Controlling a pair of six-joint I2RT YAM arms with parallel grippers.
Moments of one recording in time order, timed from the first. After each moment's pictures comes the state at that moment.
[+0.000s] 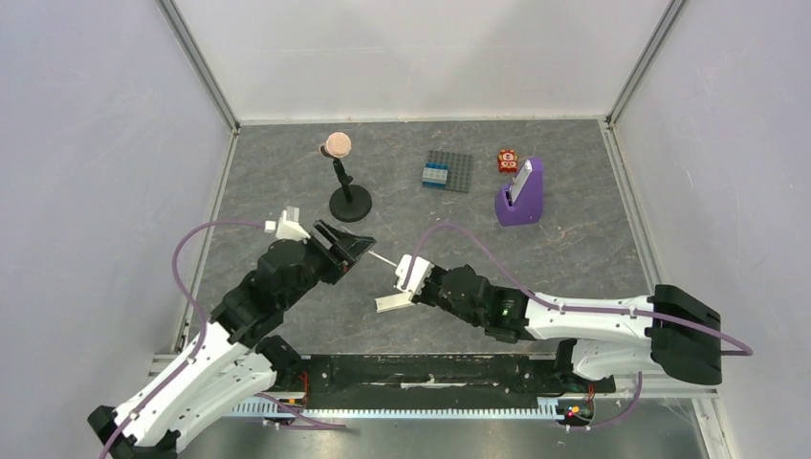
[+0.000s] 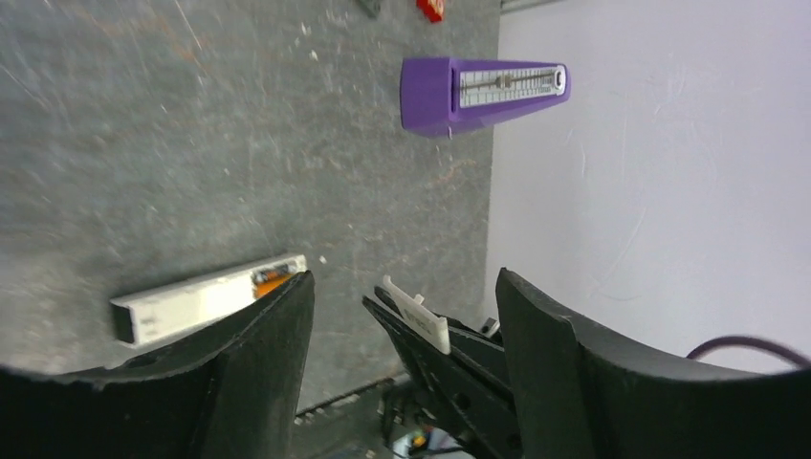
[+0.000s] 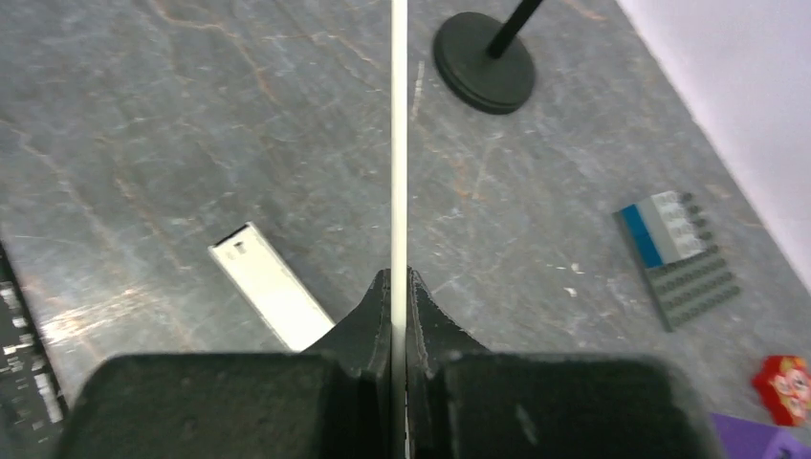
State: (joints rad) left arm -0.70 0.62 0.64 -0.39 -0.12 -1.25; right arm 1.24 1.25 0.62 0.35 0.36 -0.33
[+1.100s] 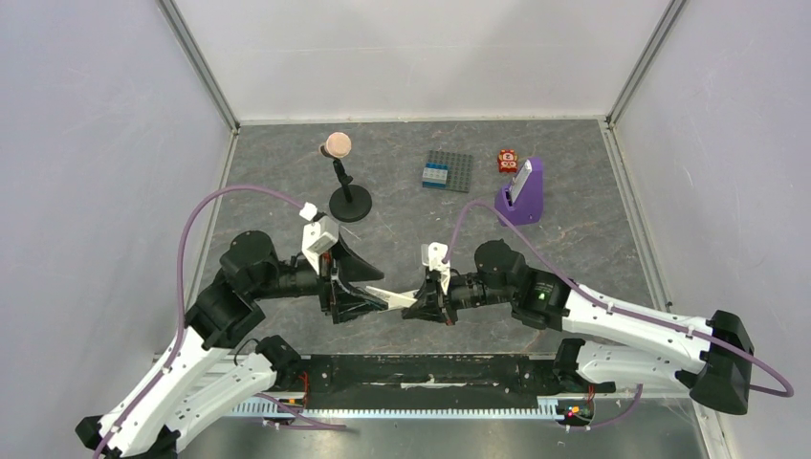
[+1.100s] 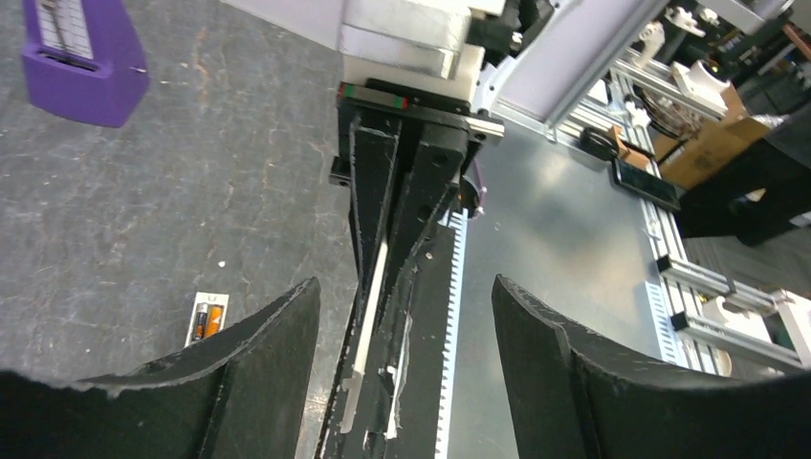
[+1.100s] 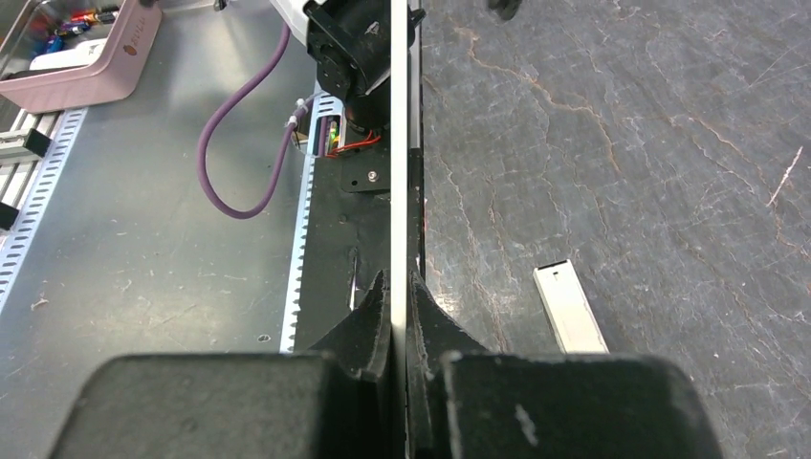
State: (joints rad) left arm -0.70 0.59 0.85 -0.37 0.73 -0.28; right arm 1.09 1.03 0.74 0.02 -0.52 0.05
